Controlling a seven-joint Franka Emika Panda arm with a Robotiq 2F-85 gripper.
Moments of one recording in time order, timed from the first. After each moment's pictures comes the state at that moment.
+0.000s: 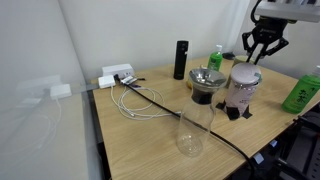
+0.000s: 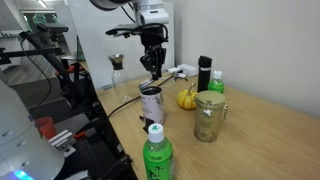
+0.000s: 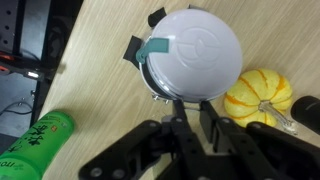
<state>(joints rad) -0.13 -0.29 0.02 -2.71 0.05 2.51 1.06</state>
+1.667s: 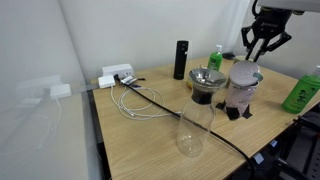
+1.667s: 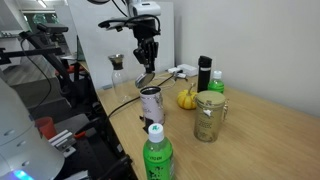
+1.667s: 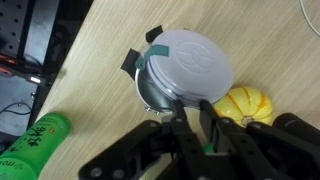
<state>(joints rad) -0.08 -0.36 0.06 -2.71 0.06 2.44 1.06</state>
